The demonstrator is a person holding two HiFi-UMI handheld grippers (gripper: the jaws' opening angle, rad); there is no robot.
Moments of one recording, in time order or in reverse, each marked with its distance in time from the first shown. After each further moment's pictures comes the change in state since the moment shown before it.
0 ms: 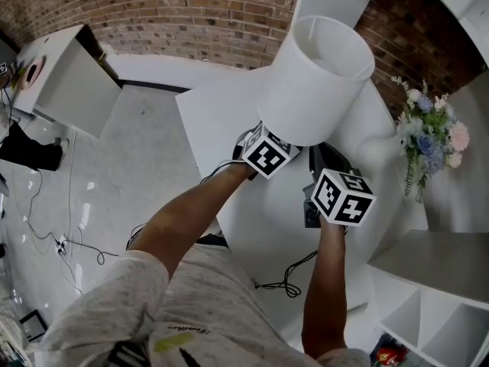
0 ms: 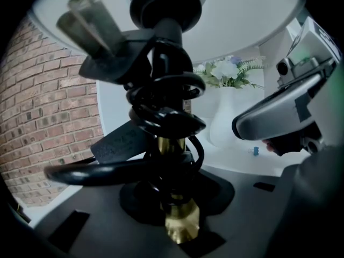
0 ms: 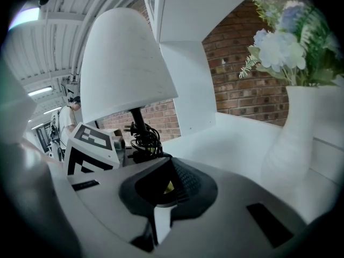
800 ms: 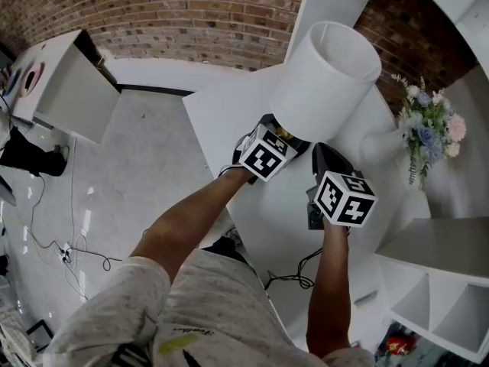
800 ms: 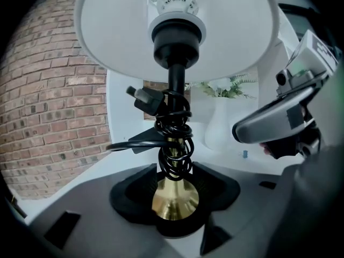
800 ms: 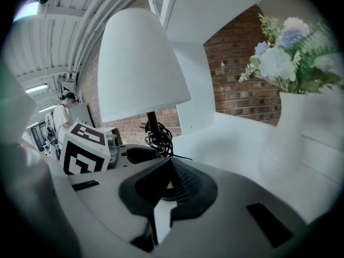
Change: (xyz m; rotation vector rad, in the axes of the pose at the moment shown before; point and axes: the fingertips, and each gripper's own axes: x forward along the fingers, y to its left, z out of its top) left arm -0.034 0.002 -0.010 -0.046 -0.028 -0.041; right arm -0.015 0.024 -0.005 0.003 0.012 -0.049
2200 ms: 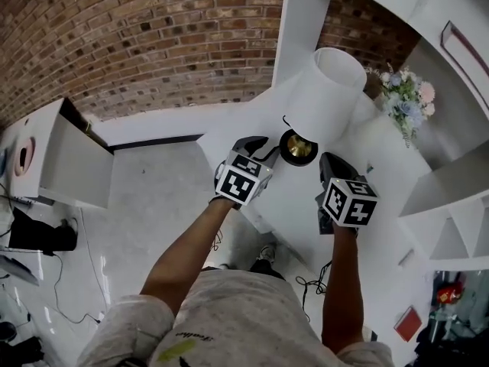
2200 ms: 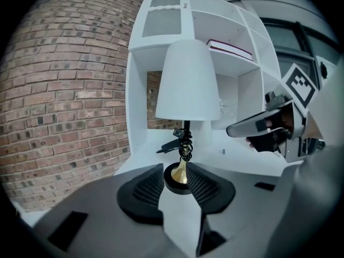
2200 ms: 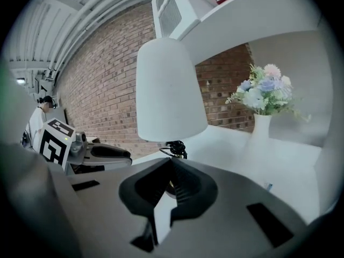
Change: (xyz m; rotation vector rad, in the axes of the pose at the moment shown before) left arm -0.134 0.046 0.002 0.034 -0.033 -0.111; right arm -0.045 0.066 0.017 0.067 -0.103 -0.255
